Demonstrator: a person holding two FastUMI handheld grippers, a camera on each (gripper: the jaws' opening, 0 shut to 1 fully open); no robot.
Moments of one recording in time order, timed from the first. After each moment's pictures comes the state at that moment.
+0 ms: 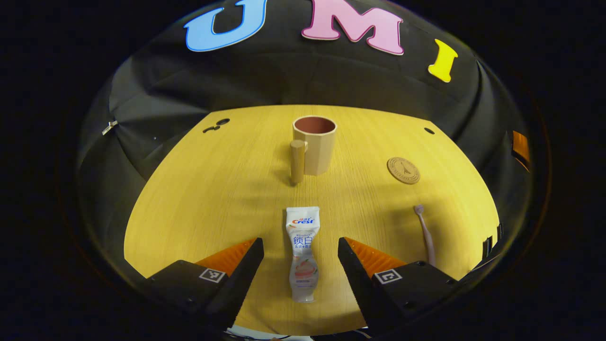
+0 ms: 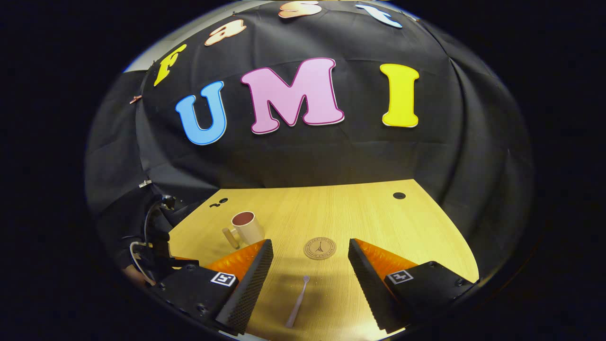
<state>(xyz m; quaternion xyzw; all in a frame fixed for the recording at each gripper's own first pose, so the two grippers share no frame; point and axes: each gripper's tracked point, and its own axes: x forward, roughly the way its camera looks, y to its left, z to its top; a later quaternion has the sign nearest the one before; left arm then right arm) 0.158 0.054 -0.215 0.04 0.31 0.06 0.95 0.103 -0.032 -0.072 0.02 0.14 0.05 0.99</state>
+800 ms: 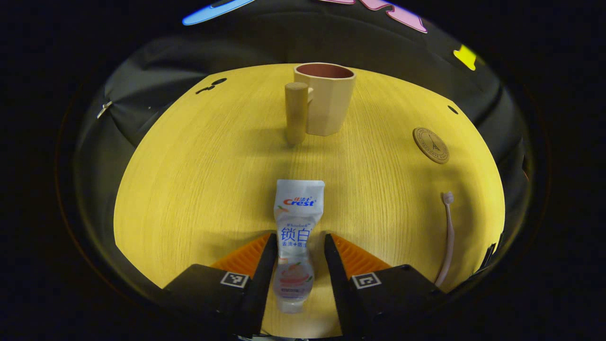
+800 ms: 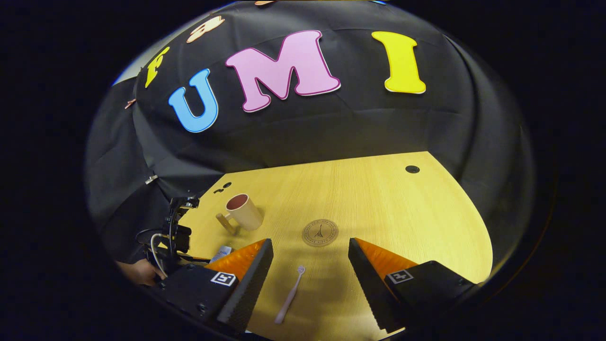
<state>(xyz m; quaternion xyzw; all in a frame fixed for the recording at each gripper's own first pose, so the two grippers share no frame) 0.177 0.054 -0.268 0.01 0.41 0.08 0.91 0.129 -0.053 -0.120 0.05 0.22 0.09 0.97</state>
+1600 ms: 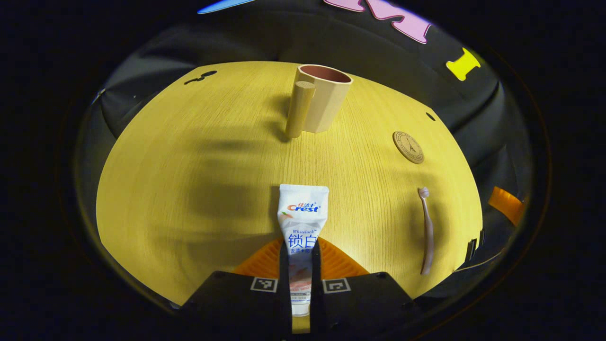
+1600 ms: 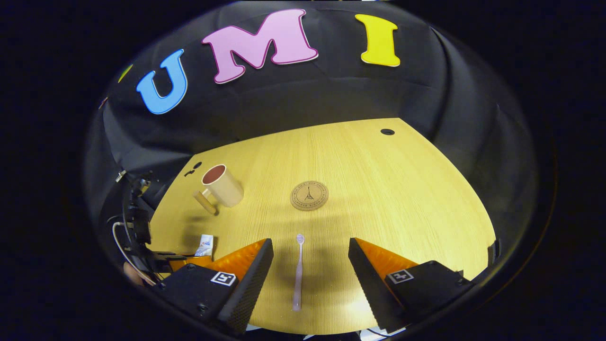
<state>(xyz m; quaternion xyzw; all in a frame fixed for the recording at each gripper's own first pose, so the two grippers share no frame) 0.156 0.056 -0.262 -0.05 0.40 0.00 0.91 0.095 -0.023 -0.185 0.06 0.30 -0.03 0.95</state>
